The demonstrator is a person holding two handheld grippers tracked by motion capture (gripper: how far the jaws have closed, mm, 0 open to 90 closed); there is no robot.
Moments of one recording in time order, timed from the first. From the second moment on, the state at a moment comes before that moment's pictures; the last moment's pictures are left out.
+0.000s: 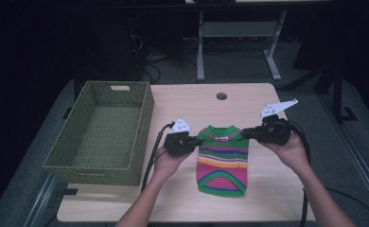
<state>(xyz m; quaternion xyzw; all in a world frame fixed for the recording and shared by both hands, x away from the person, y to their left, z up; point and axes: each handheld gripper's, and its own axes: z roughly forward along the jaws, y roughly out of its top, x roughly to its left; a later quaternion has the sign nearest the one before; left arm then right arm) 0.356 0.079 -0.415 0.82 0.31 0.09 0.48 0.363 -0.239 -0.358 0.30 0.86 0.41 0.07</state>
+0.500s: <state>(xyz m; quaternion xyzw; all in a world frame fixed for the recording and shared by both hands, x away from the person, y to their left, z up) 0.371 0.088 -0.423 0.81 0.34 0.10 0.47 0.389 -0.230 -0.368 0.32 0.86 0.40 0.07</state>
